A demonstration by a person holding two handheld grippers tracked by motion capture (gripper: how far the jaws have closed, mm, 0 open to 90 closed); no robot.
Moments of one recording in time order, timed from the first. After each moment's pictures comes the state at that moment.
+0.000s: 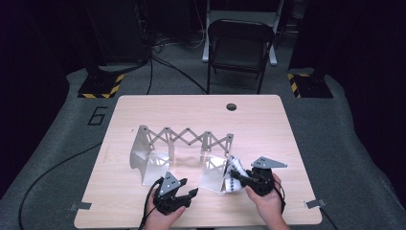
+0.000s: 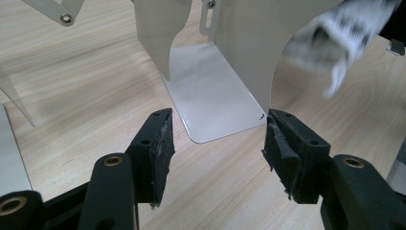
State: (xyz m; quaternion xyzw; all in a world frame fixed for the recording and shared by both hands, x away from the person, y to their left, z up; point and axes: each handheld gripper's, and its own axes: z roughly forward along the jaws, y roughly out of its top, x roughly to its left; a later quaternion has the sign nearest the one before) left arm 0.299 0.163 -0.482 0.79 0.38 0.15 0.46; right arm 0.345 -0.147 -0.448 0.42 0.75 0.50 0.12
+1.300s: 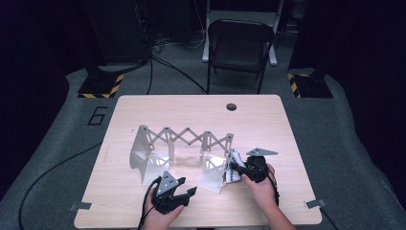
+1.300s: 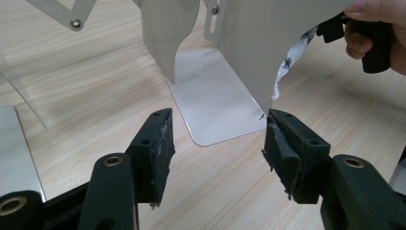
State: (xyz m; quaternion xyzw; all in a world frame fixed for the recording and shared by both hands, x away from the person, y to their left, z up) left arm 0.299 0.168 -0.480 0.78 0.38 0.15 0.47; right arm 0.397 -0.146 -0.495 0.47 0.76 0.43 0.09
